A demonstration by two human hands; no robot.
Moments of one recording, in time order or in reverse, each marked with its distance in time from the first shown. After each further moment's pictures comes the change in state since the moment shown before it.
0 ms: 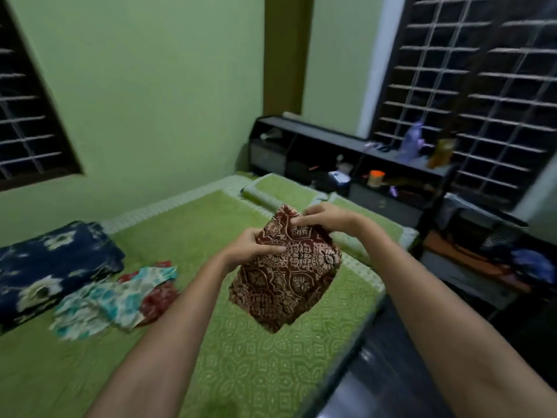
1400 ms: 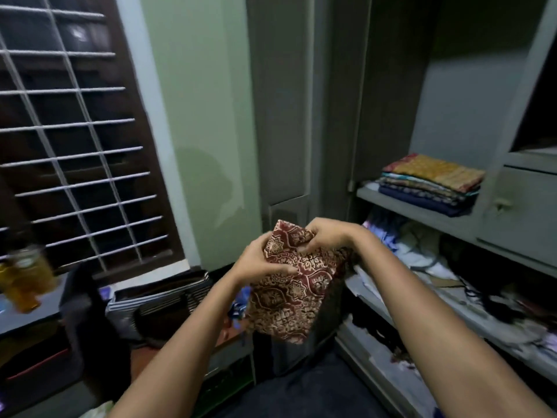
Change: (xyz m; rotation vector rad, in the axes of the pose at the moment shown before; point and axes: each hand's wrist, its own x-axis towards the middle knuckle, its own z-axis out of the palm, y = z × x) left_hand 0.550 0.315 0.785 0.162 -1.133 0.763; right_hand -0.335 0.504 -0.553 0.028 0.862 0.834
